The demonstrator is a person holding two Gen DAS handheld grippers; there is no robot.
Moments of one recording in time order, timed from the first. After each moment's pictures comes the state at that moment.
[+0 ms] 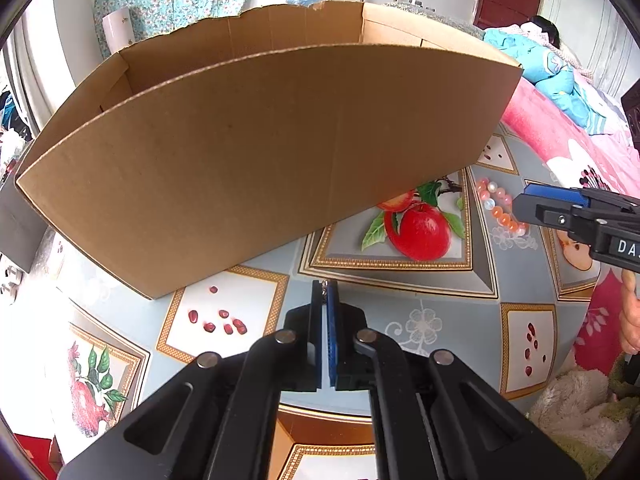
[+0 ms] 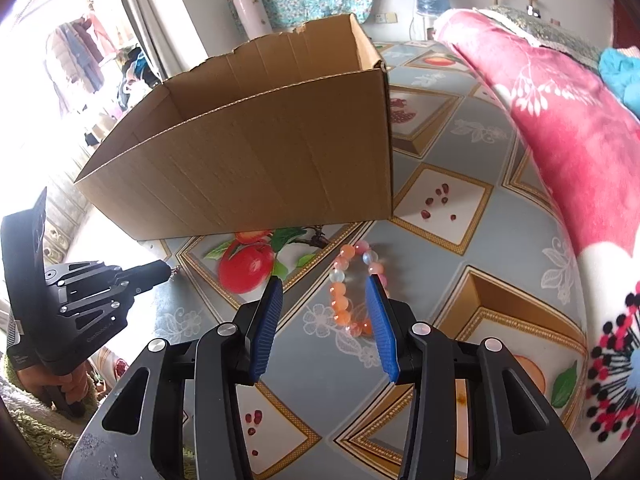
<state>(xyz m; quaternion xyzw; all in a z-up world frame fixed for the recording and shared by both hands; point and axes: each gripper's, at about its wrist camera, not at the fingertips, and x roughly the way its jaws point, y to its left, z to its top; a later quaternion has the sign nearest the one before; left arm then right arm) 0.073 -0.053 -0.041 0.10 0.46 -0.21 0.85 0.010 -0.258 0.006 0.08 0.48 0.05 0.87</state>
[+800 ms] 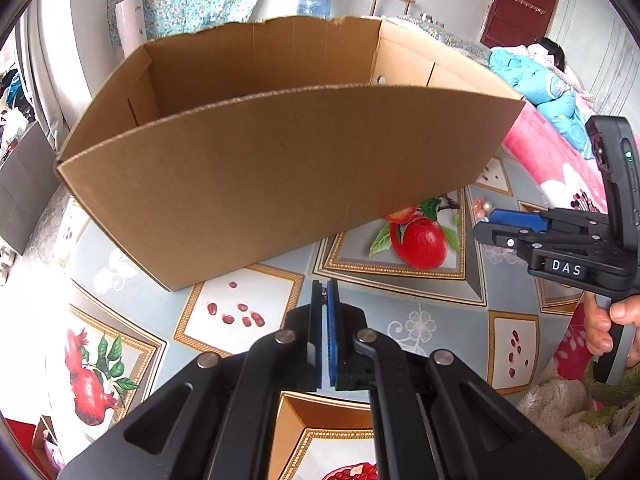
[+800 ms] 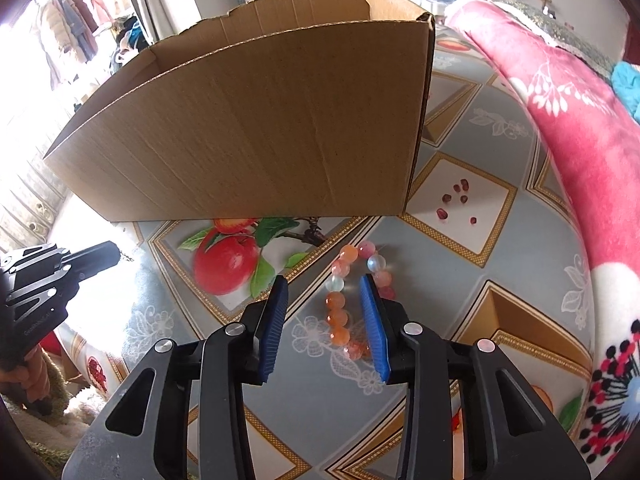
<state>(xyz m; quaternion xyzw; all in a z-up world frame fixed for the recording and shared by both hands) 0.074 -0.041 -0.028 0.06 0.47 -0.21 0.86 0.039 -0.239 -0.018 0.04 0.52 0.04 0.85</state>
